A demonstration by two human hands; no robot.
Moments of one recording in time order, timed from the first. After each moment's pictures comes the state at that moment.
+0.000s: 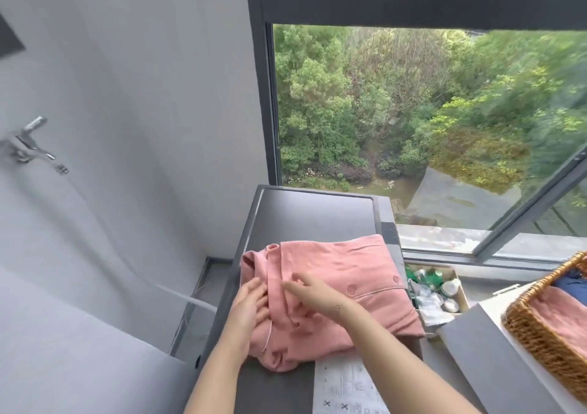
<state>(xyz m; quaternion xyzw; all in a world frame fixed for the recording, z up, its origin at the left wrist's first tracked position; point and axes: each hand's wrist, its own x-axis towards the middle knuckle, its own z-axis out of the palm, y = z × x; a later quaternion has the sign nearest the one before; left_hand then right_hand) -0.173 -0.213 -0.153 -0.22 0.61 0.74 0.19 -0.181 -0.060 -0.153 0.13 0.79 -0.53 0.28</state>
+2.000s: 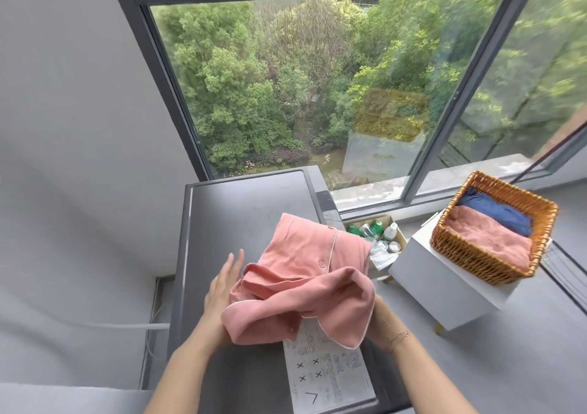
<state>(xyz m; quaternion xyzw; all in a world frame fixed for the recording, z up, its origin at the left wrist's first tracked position) -0.182 -0.198 -0.174 0.17 0.91 0.29 0.25 -0.050 -0.003 -0.204 0.41 0.65 -0.58 -0.28</state>
